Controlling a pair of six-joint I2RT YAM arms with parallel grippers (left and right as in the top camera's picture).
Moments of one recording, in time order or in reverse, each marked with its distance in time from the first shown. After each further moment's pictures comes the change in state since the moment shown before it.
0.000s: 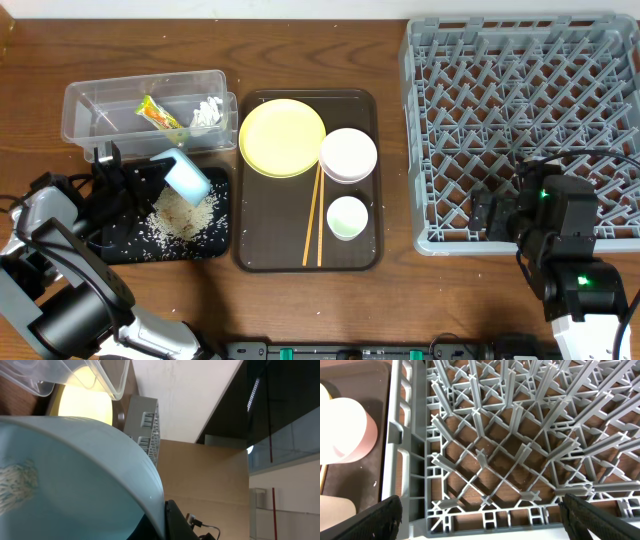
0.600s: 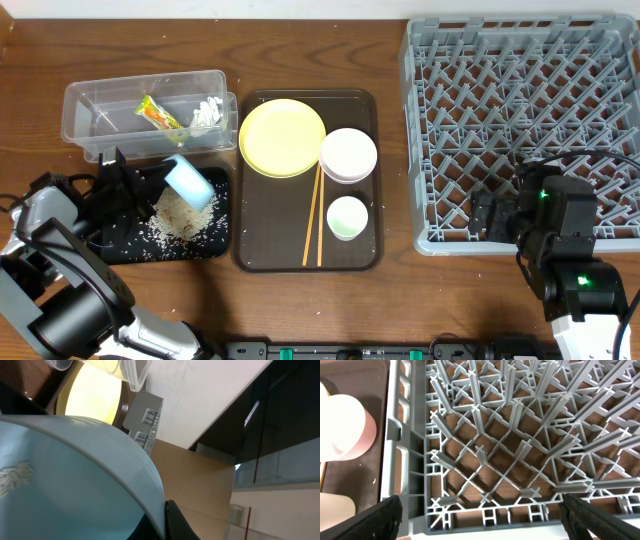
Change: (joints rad) left arm 0.000 0.000 0.000 -0.001 -0.035 -0.226; right arm 0.000 0.000 0.000 -0.012 0.000 0.000
